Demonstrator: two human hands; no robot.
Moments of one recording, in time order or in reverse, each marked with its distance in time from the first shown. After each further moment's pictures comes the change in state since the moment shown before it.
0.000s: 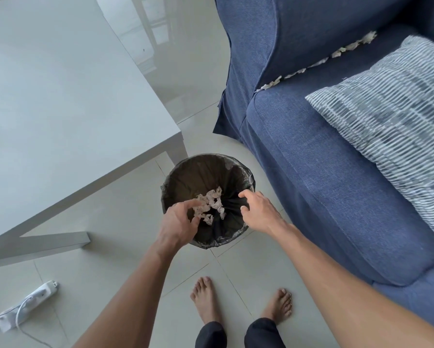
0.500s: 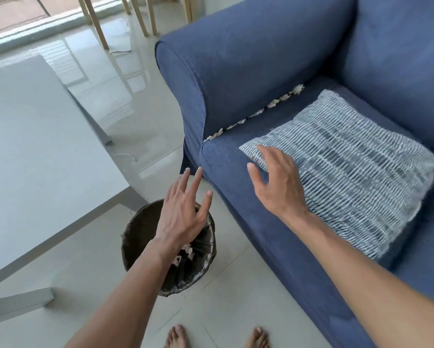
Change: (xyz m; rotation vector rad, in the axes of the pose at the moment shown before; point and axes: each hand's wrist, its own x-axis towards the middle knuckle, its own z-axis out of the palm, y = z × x) left_hand 0.026 0.175 -0.016 0.152 0.260 0.438; right_hand -0.020 0.043 -0.194 -0.055 0.778 -0.268
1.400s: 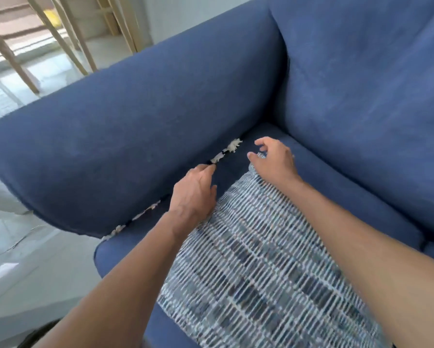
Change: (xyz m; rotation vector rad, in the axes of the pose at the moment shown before) left_hand 0.316 0.208 0.097 0.196 -0.114 0.145; right_hand 0.280 0.236 -0.055 0.150 -0.078 0.389
